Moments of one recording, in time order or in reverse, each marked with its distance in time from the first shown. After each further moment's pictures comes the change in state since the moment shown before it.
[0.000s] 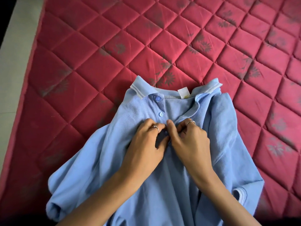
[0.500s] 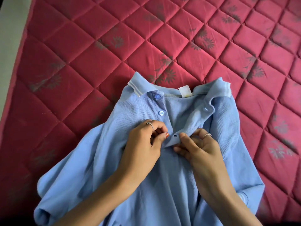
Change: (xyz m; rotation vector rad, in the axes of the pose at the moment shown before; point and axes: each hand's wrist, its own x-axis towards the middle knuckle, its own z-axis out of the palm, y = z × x) left_hand 0.004 0.008 -0.006 -0.251 0.067 -0.042; right_hand -0.015 0.009 -0.021 0.982 -0.231 0.355
